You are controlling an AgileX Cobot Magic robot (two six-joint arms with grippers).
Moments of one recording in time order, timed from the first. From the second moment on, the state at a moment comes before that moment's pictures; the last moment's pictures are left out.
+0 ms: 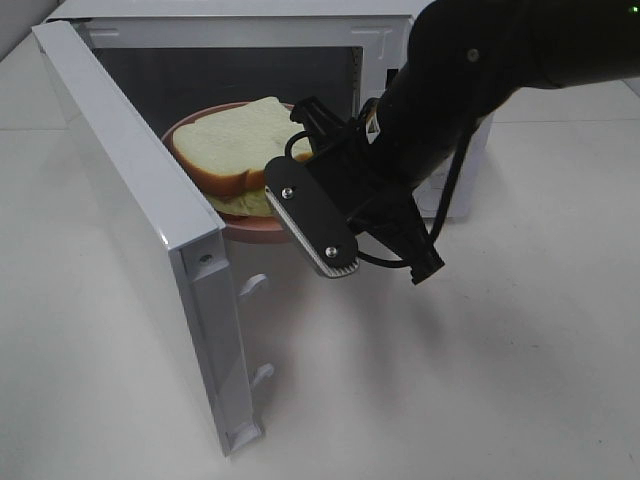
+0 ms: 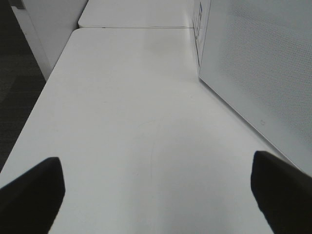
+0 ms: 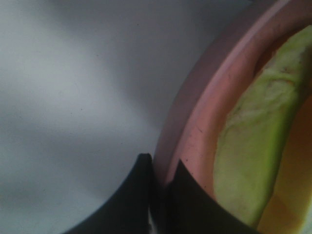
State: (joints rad) left arm 0.01 -0.01 -0.50 0.00 1.04 0.00; right arm 0.71 1.75 -1.15 -0.04 0.48 -1.52
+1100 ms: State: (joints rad) left arm 0.01 -0.01 -0.50 0.00 1.04 0.00; right arm 0.70 2.04 -1.53 -0.10 0.62 -1.43
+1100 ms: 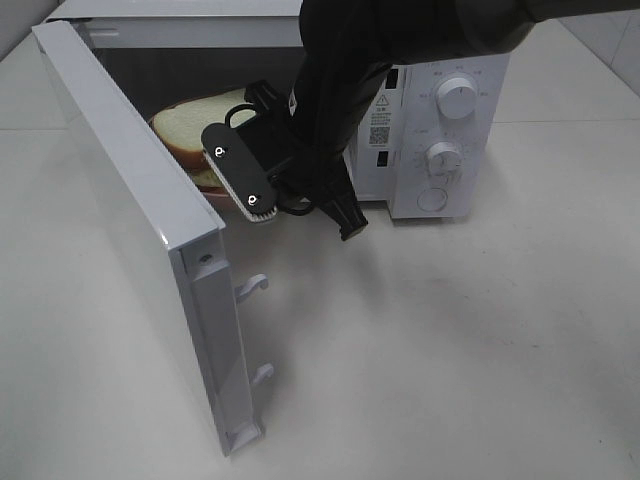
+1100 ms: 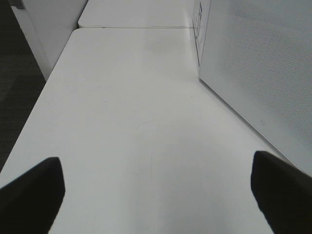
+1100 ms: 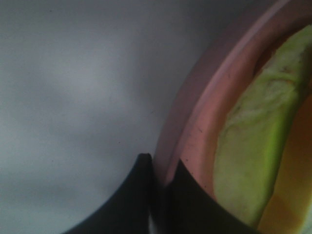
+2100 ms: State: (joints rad) left arm 0.01 -0.01 -0.50 0.00 1.04 0.00; right arm 0.69 2.24 -1.87 -0.18 0.67 -1.22
